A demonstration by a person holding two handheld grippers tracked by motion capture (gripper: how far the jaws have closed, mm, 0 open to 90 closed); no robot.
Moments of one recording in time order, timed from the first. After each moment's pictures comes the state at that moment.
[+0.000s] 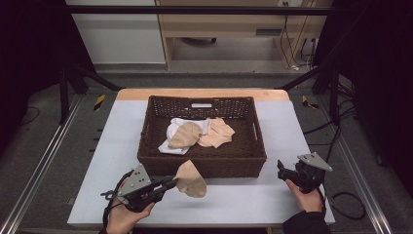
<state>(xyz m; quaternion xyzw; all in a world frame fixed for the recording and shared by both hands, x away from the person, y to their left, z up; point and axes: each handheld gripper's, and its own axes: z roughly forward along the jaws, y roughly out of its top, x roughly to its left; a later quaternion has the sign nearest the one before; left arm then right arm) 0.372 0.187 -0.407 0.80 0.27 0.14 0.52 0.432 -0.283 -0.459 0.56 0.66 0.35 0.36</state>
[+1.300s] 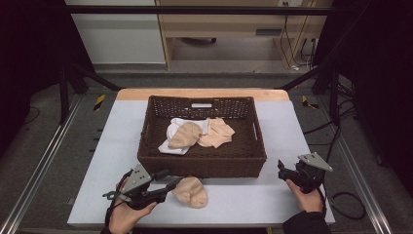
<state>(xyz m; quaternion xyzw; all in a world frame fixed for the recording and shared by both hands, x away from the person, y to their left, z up) 0.384 0.194 -0.416 0.78 0.33 0.17 0.51 0.432 -0.284 -0.459 0.56 0.66 0.35 0.36</state>
